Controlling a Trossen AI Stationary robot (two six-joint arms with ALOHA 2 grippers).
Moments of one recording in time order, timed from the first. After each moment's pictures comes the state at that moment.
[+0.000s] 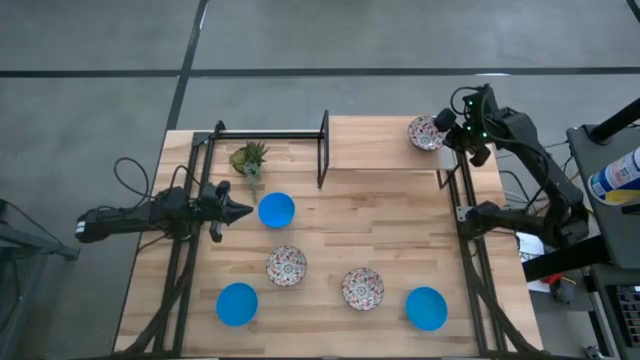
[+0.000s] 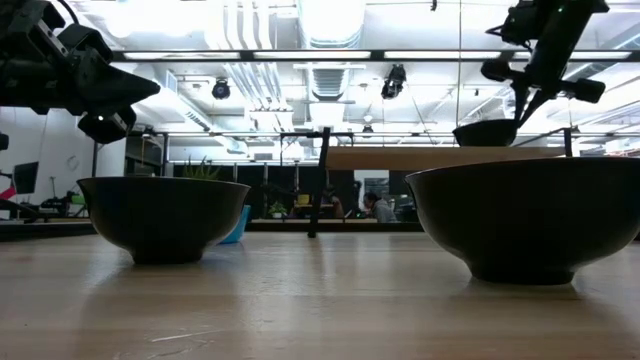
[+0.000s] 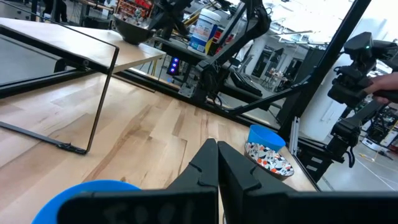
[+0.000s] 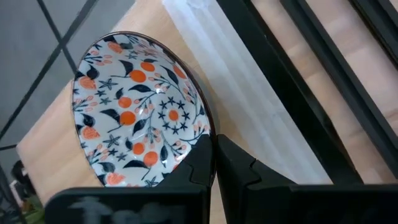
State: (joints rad) left arm 0.08 0.02 0.04 -0.05 0.04 -0.37; right arm -1.15 1.04 1.08 -1.09 -0.12 1.10
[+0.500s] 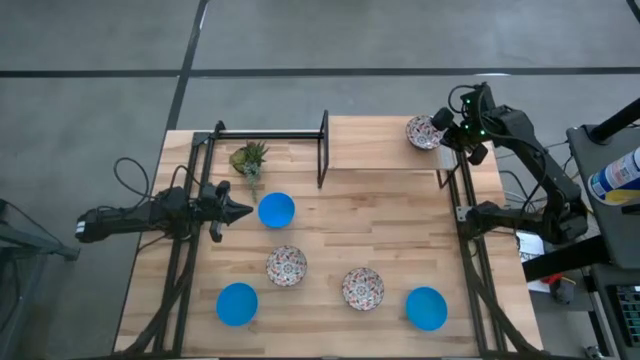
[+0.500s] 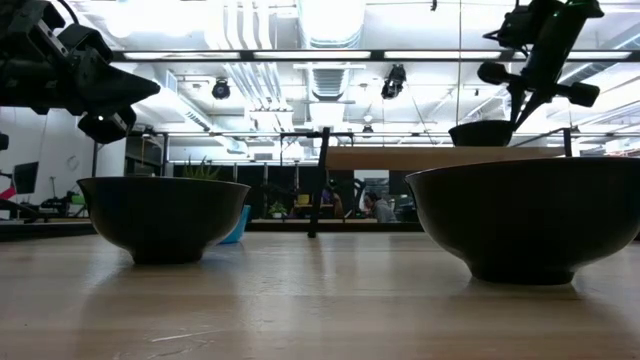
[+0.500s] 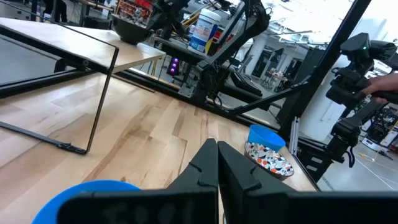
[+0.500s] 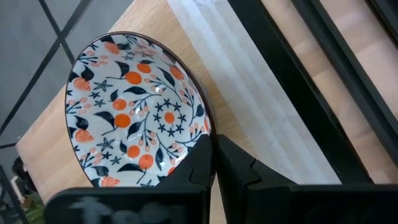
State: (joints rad) left arm 0.08 0.02 0.04 -0.05 0.04 -0.37; right arm -1.15 1.07 1.08 -1.07 -0.14 1.08
